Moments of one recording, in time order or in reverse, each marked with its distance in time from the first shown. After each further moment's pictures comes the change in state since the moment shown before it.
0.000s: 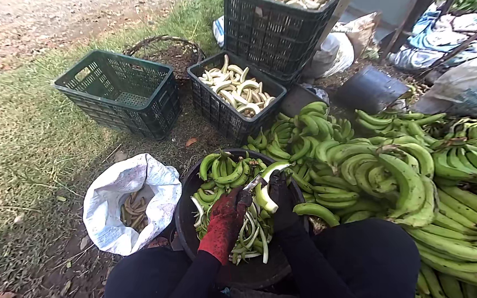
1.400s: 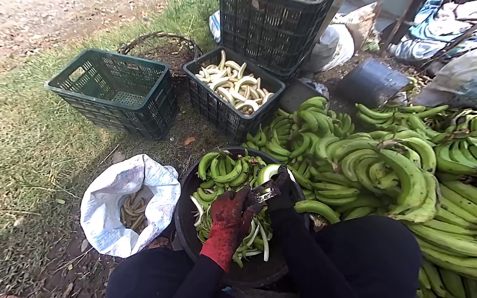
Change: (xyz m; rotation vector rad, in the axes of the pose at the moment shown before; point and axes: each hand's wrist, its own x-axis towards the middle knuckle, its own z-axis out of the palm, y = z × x) left_hand -0.007 -0.002 0.015 0.095 0.363 0.356; right_hand 0.033 0.002 0.011 0.208 0.341 0.189
